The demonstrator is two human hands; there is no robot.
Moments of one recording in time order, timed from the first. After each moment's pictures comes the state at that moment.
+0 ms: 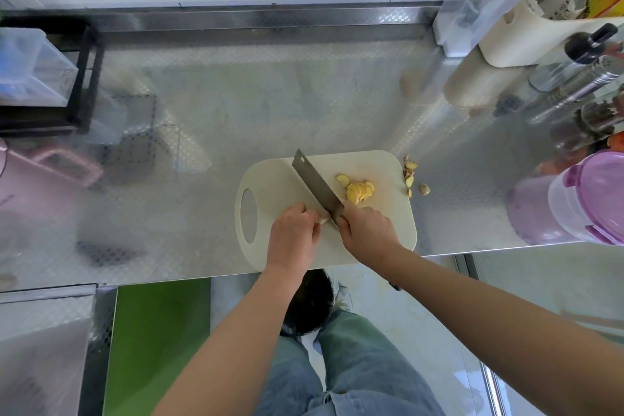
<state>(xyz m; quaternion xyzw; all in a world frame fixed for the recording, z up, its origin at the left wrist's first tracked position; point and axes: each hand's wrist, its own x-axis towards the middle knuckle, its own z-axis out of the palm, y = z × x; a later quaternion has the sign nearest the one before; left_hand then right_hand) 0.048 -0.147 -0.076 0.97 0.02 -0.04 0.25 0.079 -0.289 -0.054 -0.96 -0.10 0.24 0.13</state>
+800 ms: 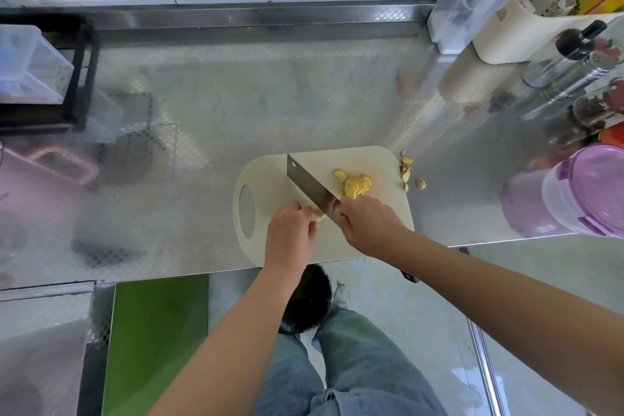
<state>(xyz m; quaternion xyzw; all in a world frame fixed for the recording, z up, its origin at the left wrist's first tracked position) 0.042 -0.147 -0.075 0.96 0.04 -0.04 0.26 0.084 -0.293 -0.029 -0.95 -0.17 0.26 0.08</state>
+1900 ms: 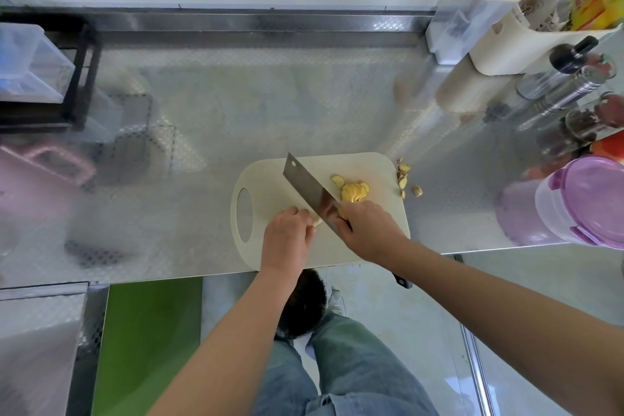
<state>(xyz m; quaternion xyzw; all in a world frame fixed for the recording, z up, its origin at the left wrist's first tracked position) 0.041 -0.146 -0.076 0.96 0.04 -0.05 0.27 0.082 -0.296 -0.029 -0.95 -0.16 0.24 0.14</state>
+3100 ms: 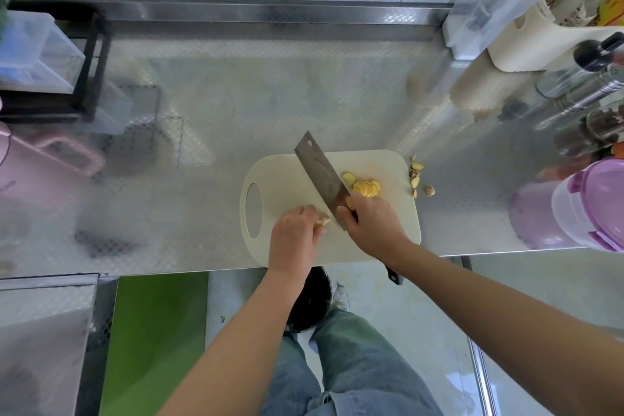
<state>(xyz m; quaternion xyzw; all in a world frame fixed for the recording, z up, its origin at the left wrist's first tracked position) 0.037 -0.144 -0.082 0.96 0.05 -0.02 0.28 0.084 -0.285 -0.038 -0.95 -0.10 0.20 0.20</state>
